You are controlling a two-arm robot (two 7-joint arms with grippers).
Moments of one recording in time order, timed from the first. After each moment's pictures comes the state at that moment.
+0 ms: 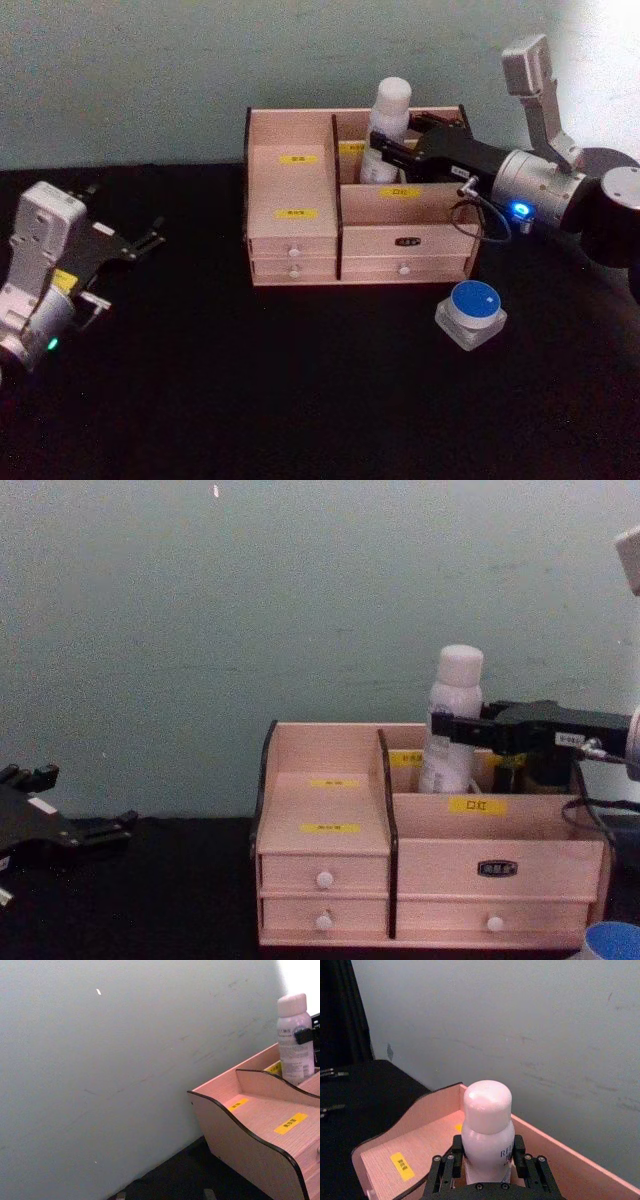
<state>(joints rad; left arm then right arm) -0.20 0.60 0.45 -1.41 -0.25 -0.12 0.03 0.72 0.30 -0.46 -0.82 0.44 -0.10 0.71</state>
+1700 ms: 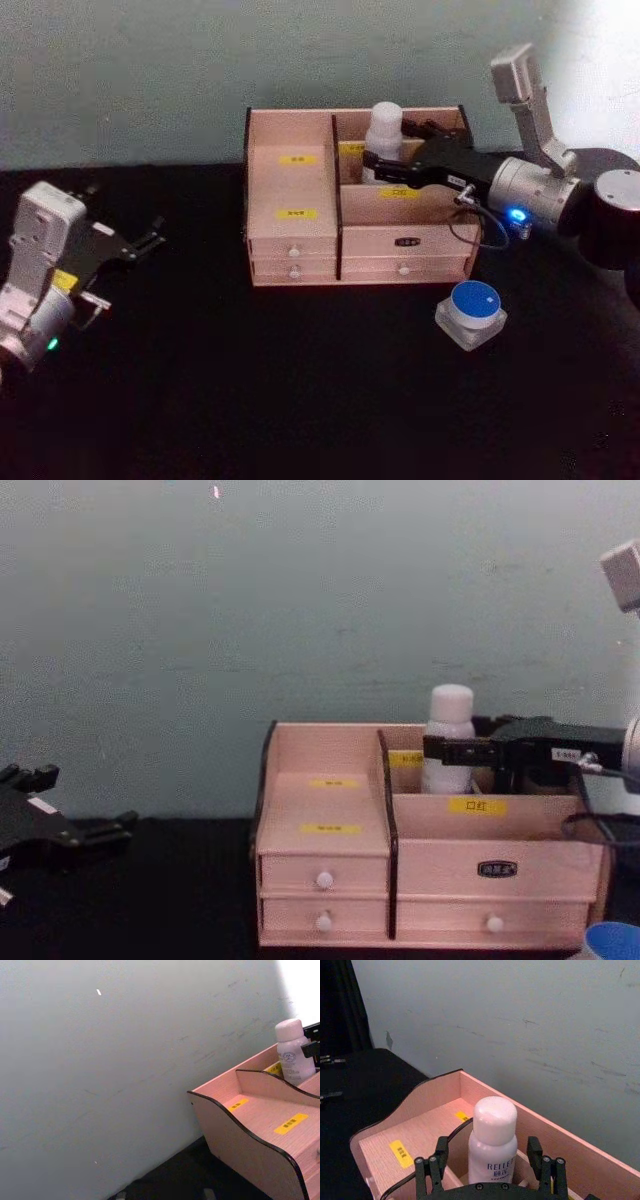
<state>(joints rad) -0.20 0.60 0.45 -1.41 -0.25 -0.12 0.03 0.74 0.30 -0.47 -0.78 0.42 -0.09 0.71</state>
